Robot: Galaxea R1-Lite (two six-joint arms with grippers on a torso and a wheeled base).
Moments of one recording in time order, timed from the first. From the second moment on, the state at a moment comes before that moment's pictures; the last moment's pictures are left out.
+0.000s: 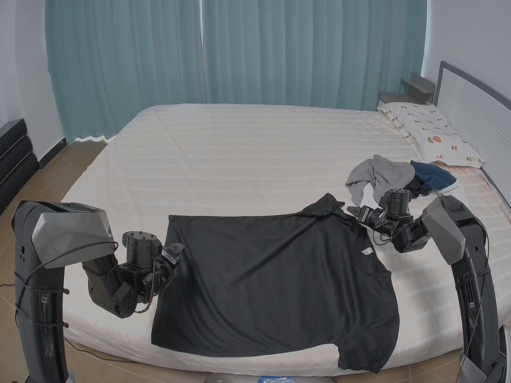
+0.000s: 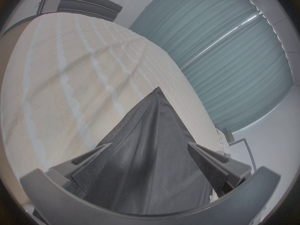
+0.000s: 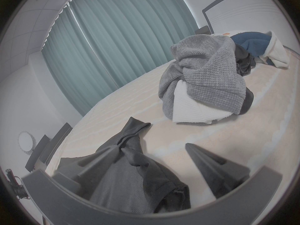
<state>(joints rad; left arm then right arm) -0.25 2.37 -0.67 -1.13 0.16 -1.07 0.04 2.78 -1.70 -0.72 0.17 0.44</state>
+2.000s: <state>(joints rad) -0.24 2.37 -0.67 -1.16 0.16 -1.08 -0.02 2.56 -1.22 -0.84 0.21 0.64</state>
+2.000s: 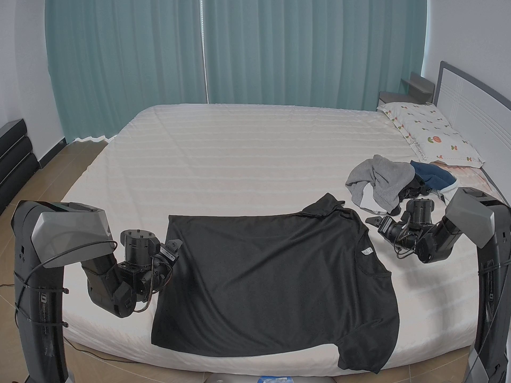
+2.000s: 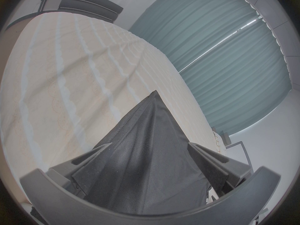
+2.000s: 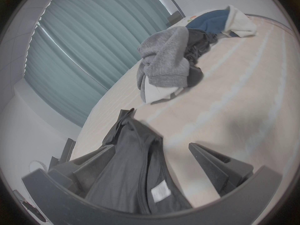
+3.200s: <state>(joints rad) -0.15 2.30 -0.58 -1.14 0.14 -0.98 -0.02 2.35 -0.66 -1.22 0.28 1.01</state>
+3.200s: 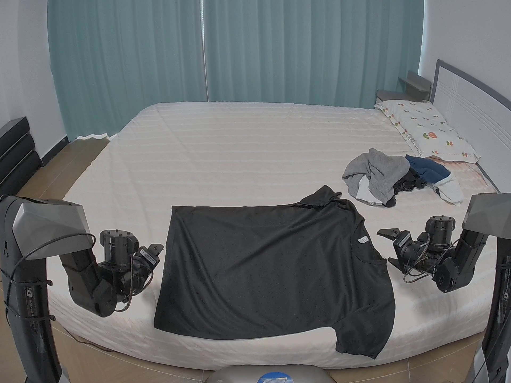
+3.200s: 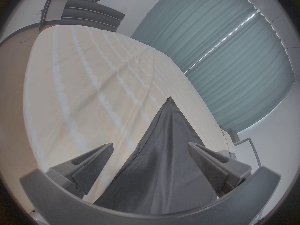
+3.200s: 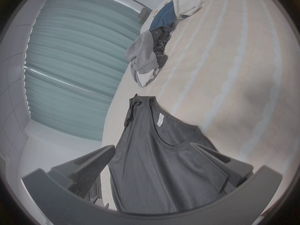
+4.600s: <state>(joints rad) -0.32 2.49 -0.41 -1.45 0.24 -0.80 0.02 2.39 -0.33 -1.53 0.29 0.94</state>
